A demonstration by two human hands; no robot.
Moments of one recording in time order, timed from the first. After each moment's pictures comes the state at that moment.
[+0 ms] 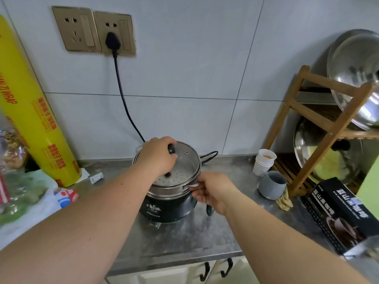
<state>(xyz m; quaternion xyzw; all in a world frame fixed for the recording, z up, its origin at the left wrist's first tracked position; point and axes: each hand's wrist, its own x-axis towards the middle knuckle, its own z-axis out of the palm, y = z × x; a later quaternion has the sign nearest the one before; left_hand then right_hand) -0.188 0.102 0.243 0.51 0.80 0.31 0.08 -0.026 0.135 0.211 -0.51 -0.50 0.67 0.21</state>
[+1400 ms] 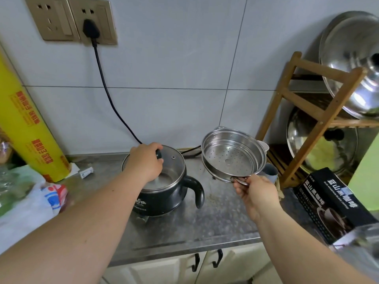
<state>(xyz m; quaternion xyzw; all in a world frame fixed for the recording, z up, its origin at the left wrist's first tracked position) -0.174 0.103 0.211 0.49 0.84 0.23 0.07 0.083 0.171 0.180 -0.54 -0.30 0.62 0.48</state>
